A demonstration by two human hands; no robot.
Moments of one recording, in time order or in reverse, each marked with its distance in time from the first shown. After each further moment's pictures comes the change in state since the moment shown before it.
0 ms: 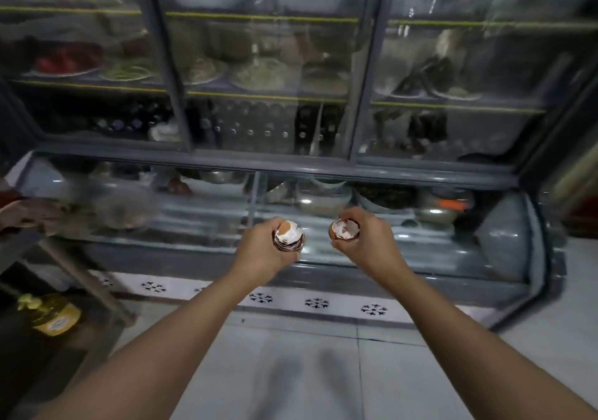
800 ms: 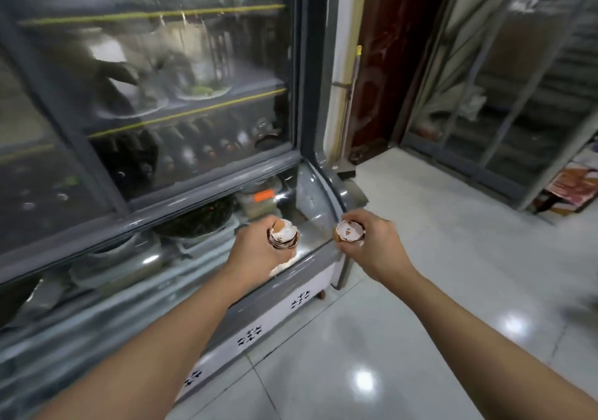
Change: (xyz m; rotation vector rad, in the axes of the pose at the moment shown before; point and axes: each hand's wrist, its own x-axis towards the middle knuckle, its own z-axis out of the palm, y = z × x) left_hand 0.124 0.195 0.302 -0.005 -0.570 0.459; right_hand -0.046 0.235 -0.218 -0.155 0.478 0.502
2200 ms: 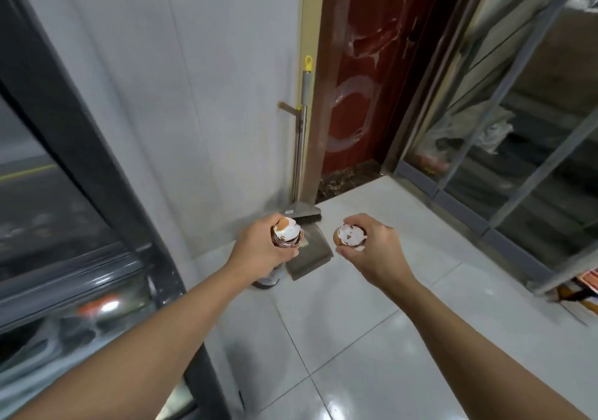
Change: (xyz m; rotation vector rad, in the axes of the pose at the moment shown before) left_hand 0.573 0.163 0.319 0.029 0.043 -0.077; right_hand 0.540 0.400 -0.140 -0.021 -0.067 -0.039
